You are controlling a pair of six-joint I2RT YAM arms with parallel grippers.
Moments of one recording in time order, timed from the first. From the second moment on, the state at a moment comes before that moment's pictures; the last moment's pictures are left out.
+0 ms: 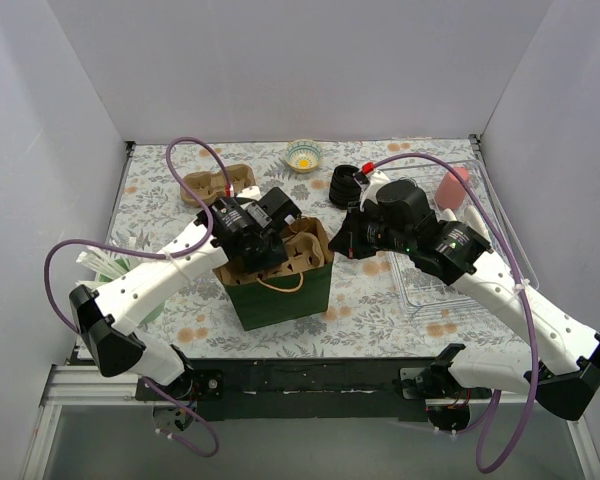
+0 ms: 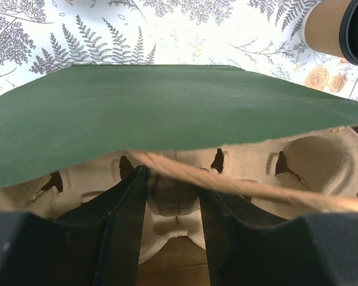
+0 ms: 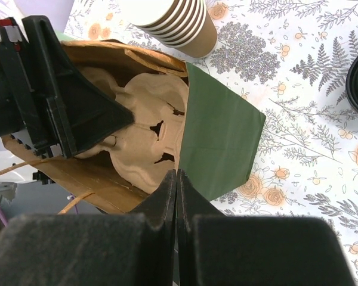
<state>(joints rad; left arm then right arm) -0.89 1.45 1.55 -1.28 -0.36 -1.15 0.82 1.13 1.26 -0.69 -0.10 0.56</state>
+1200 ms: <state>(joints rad) -0.89 1.25 1.66 -1.27 -0.22 -1.08 0.82 1.16 1.28 -0.68 -0.05 0.62</state>
